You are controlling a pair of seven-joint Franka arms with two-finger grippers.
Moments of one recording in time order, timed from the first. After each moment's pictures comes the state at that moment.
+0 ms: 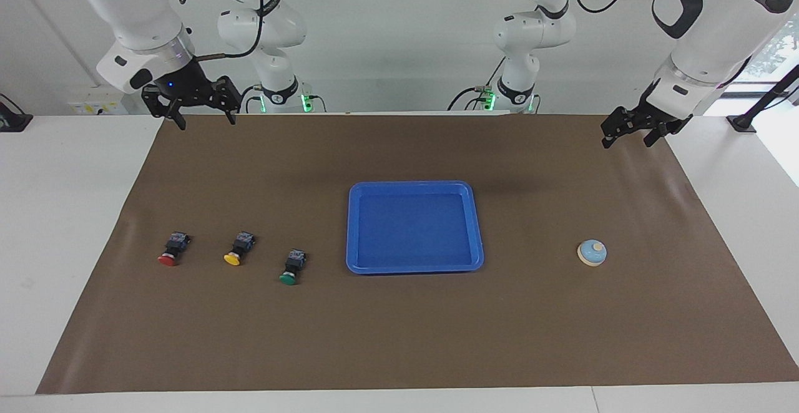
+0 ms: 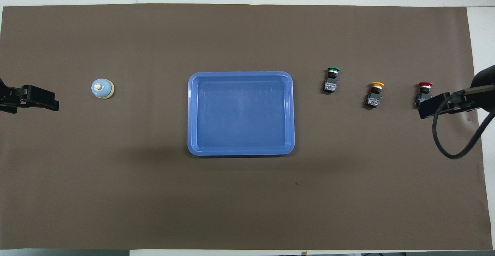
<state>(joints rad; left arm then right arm) 0.08 -0.02 -0.08 -1.68 -0.02 1.60 0.03 0.00 -0.03 0.03 -1.58 -0.01 1.45 -0.09</state>
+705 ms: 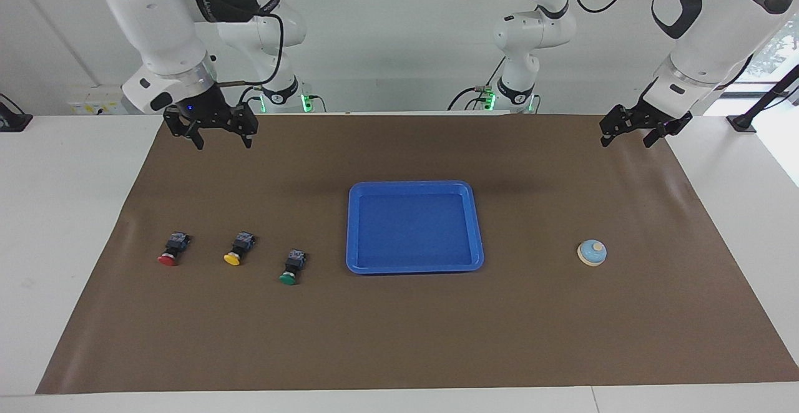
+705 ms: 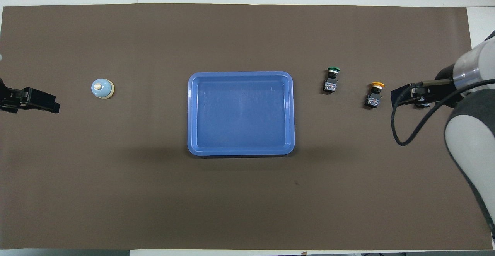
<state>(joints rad) 0.08 -0.02 -0.08 -1.68 -0.02 1.59 0.09 0.06 -0.01 0.04 -1.71 -0.01 1.66 0.11</state>
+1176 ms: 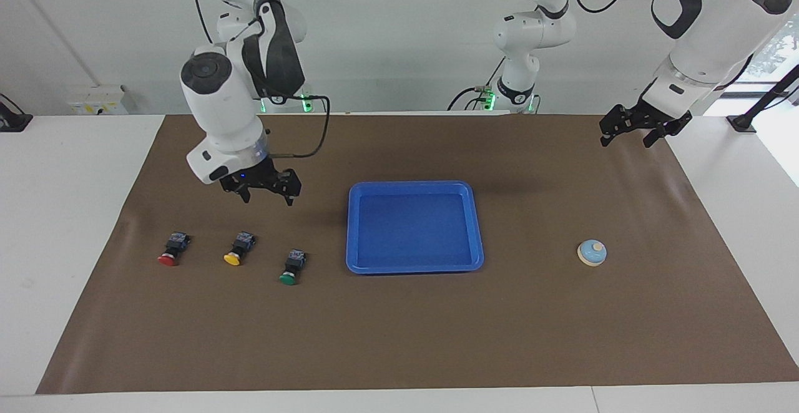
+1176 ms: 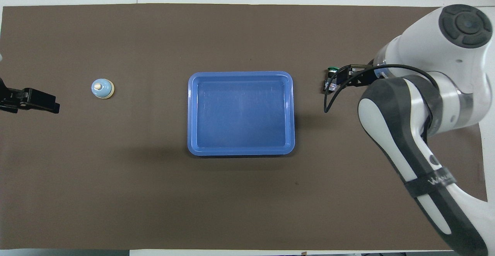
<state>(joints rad) 0.08 -0.02 -0.08 -1.68 -0.02 1.59 0.10 0.14 0.22 0.04 -1.75 -0.01 1.97 0.31</state>
